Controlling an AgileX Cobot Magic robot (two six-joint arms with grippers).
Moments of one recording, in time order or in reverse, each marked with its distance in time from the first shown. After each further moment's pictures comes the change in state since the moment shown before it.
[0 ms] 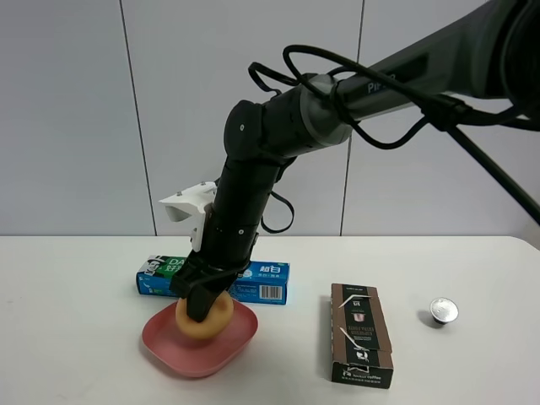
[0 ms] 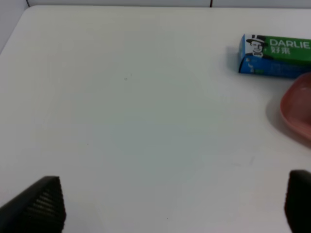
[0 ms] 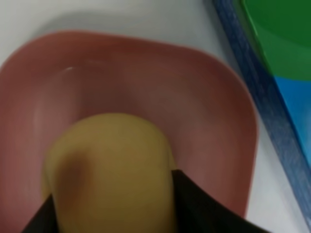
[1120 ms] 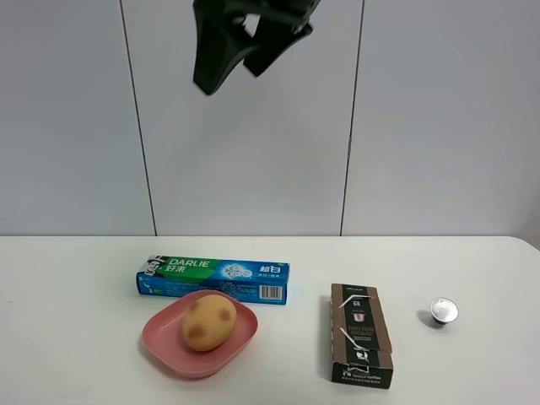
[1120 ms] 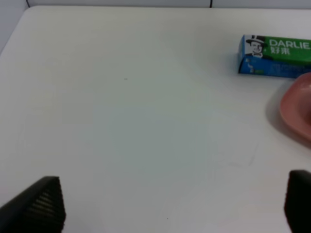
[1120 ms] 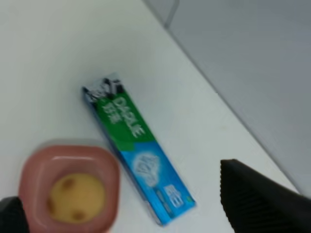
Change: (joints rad) left arm 0.000 0.000 0.000 0.000 0.000 0.000; right arm 0.001 -0.580 -0.003 -0.199 0.080 0.144
